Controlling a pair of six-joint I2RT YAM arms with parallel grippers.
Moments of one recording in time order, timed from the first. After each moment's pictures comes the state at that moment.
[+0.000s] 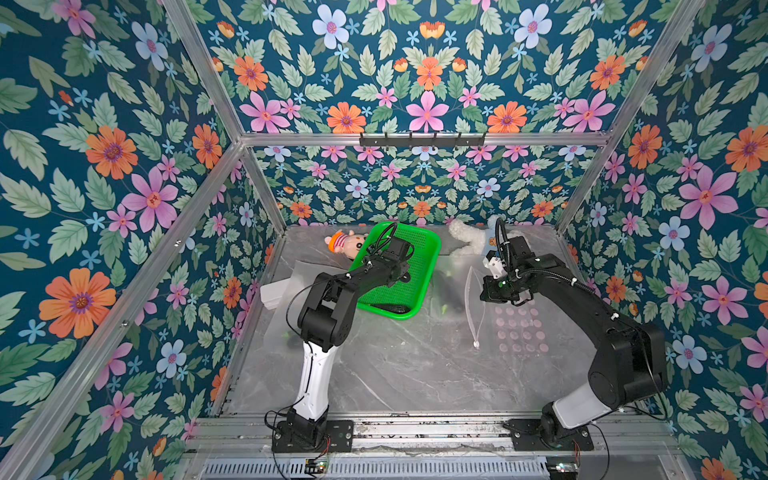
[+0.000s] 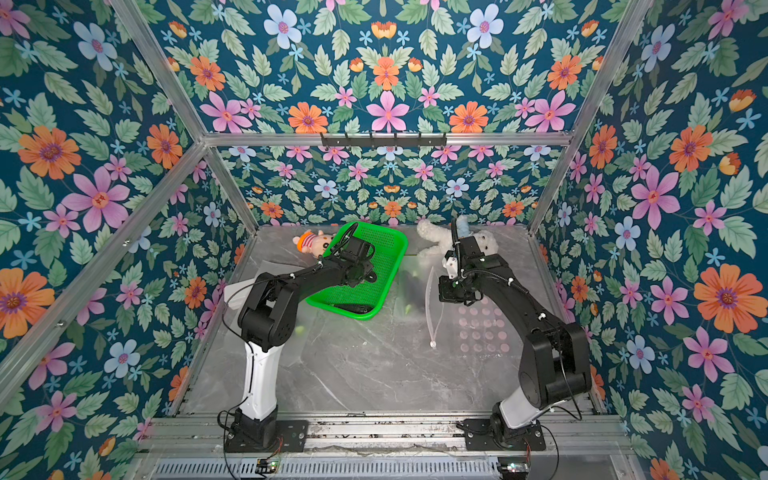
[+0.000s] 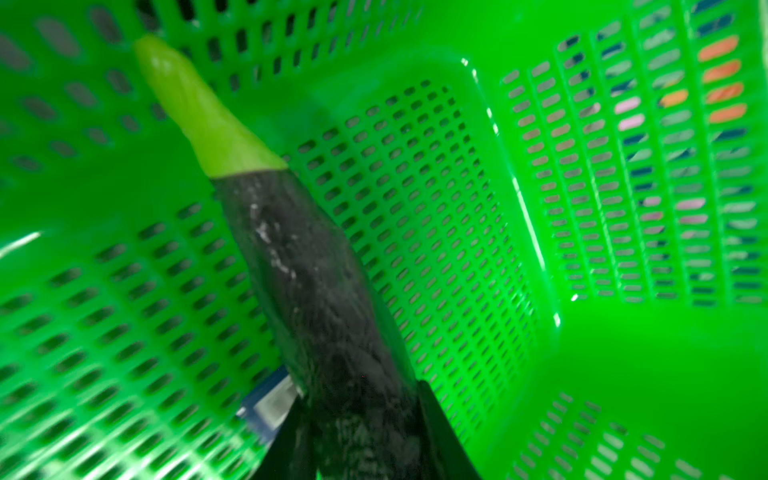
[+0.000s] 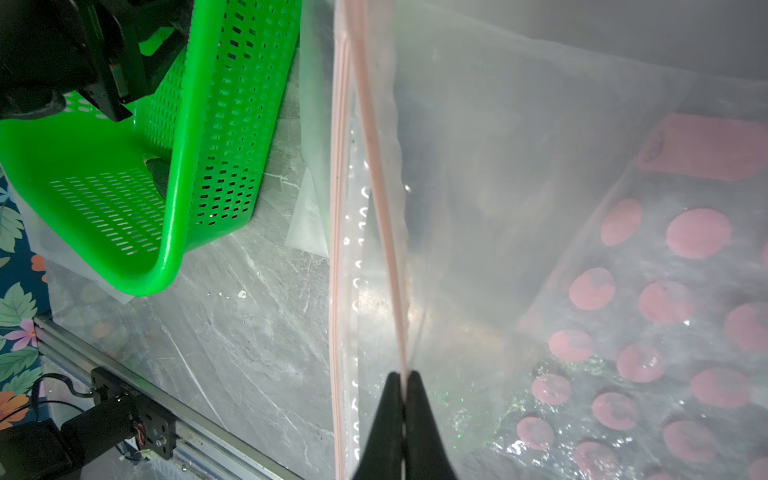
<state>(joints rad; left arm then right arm) -0.52 2.14 1.55 -0.35 -0.22 -1.15 0.26 1.57 1.28 -0.90 -0.32 0.23</state>
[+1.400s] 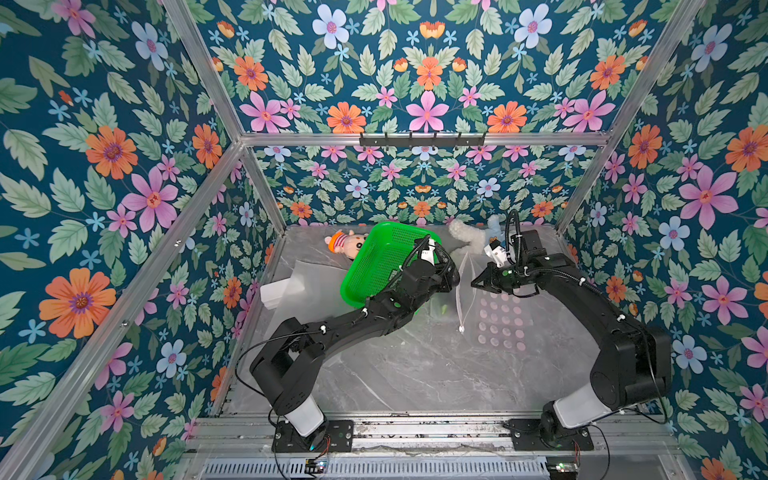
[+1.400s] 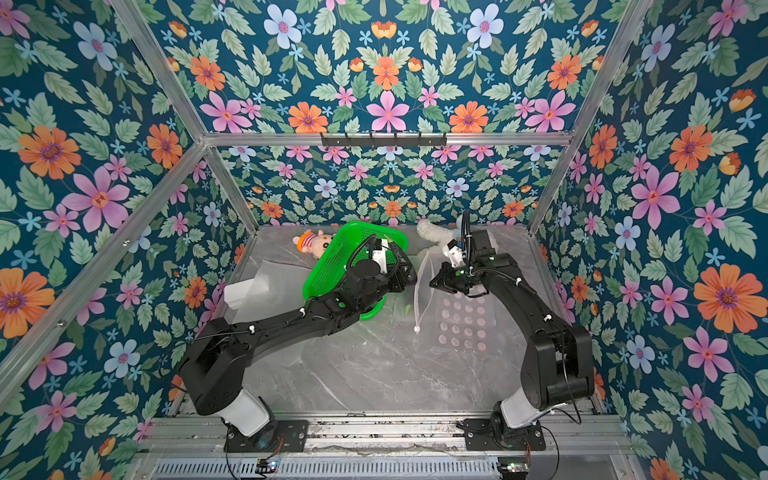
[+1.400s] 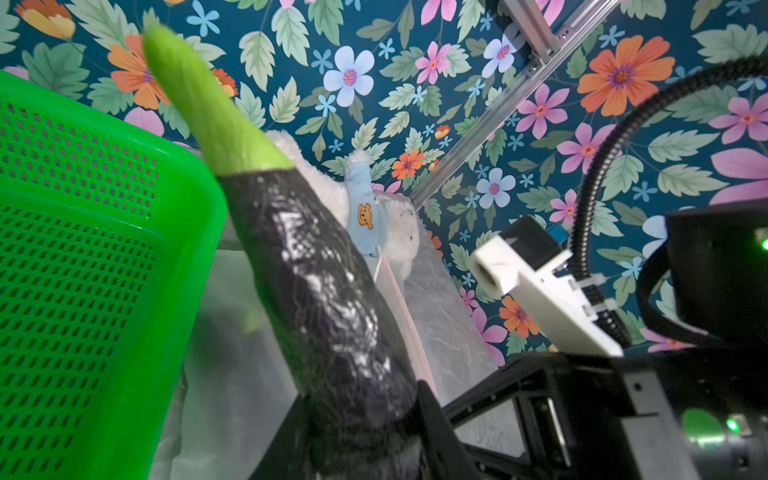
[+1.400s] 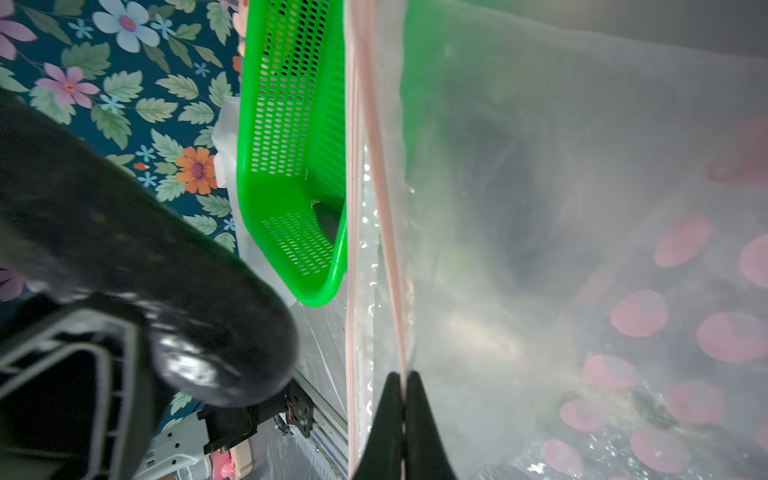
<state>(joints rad) -0.89 1.65 1.10 0.31 -0.17 -0.66 0.18 1.54 1.28 -0.74 -0.66 0.40</state>
